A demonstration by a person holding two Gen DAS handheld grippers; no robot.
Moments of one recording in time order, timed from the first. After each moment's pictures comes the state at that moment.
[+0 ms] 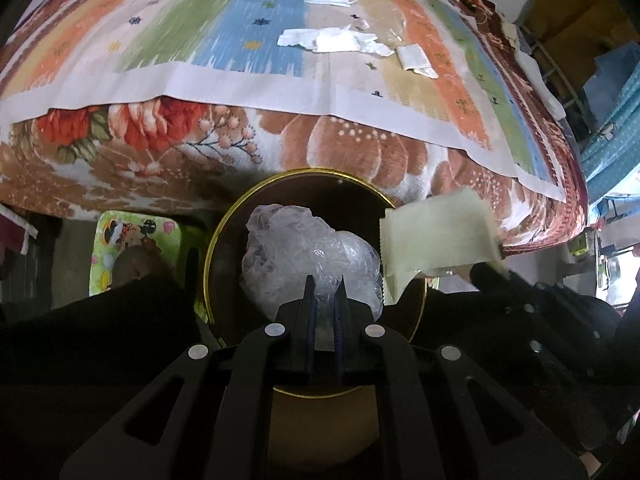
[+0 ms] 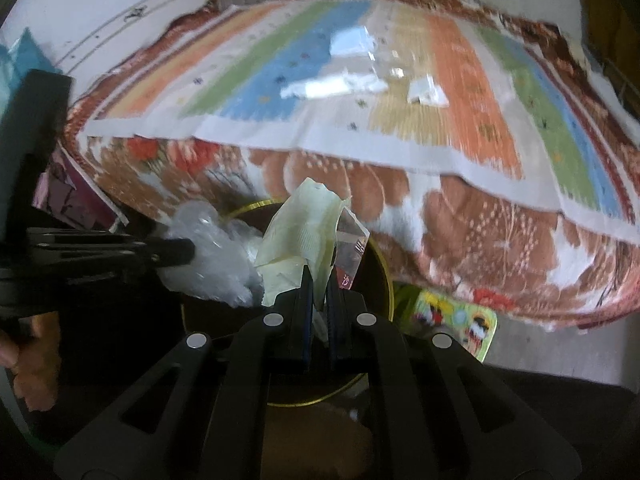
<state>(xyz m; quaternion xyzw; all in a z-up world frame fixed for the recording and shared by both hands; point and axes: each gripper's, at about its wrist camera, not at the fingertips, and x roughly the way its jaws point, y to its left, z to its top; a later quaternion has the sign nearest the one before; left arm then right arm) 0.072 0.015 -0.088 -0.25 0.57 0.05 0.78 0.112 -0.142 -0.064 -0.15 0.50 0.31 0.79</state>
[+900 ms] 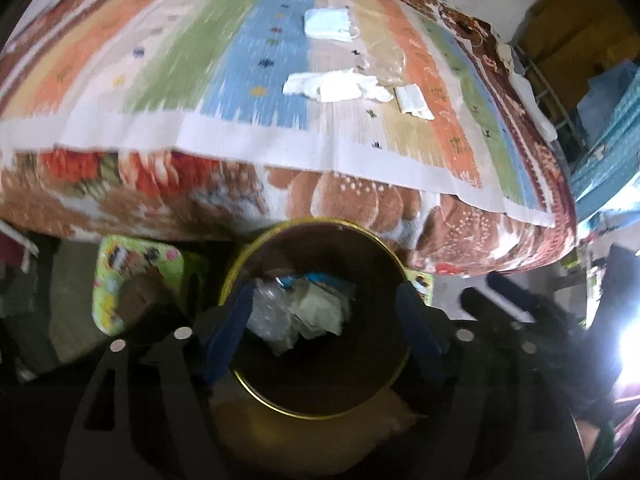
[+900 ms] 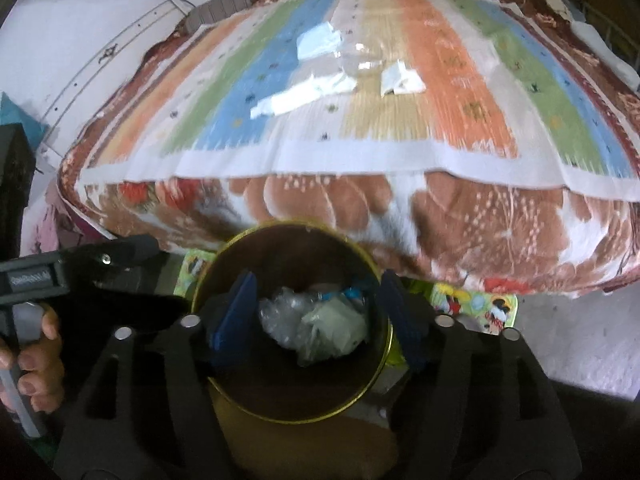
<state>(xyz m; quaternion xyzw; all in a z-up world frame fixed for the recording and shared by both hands) 0.094 0.041 -0.056 -0.24 0.54 0.05 0.81 0.156 -0.156 -0.055 -0.06 0.52 0.31 0.79</state>
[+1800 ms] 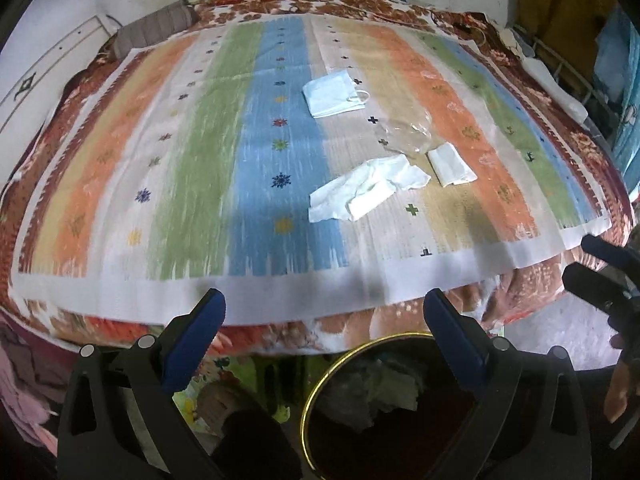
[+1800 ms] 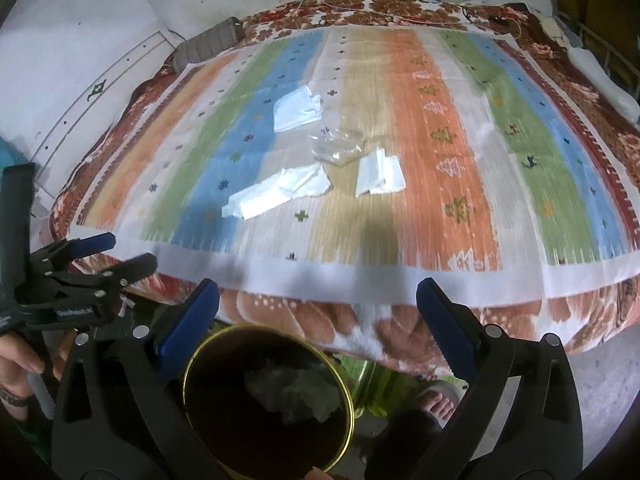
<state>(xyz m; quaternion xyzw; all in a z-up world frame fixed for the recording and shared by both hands) 0.193 0.069 -0.031 -0.09 0.51 0.09 0.85 0.258 -0.134 -0.014 -0.06 0.49 0.30 0.82</state>
